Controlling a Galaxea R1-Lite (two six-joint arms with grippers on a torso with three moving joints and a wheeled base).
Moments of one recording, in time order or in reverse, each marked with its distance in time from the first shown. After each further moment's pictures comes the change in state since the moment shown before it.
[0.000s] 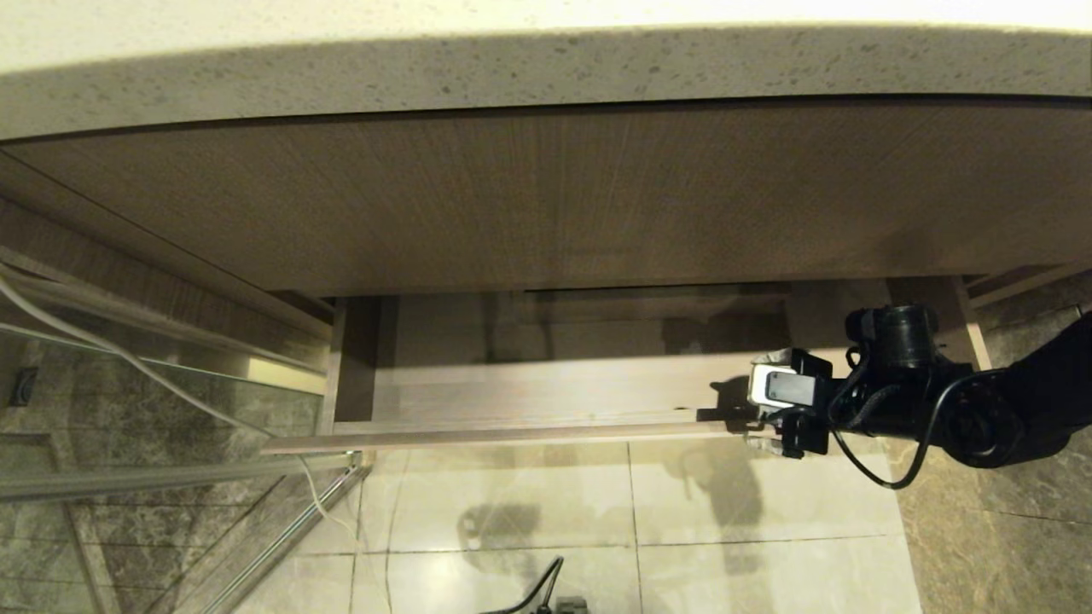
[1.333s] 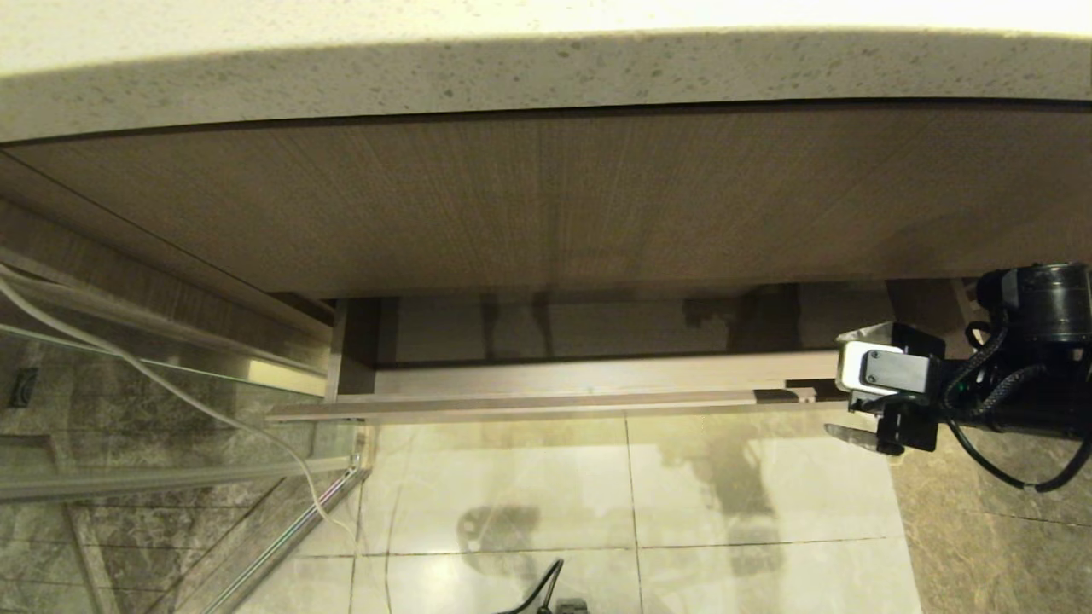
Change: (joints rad) left arm 0.000 0.000 0.000 0.001 0.000 0.000; right arm -0.083 -0.326 0.069 0.265 -0.038 -0.060
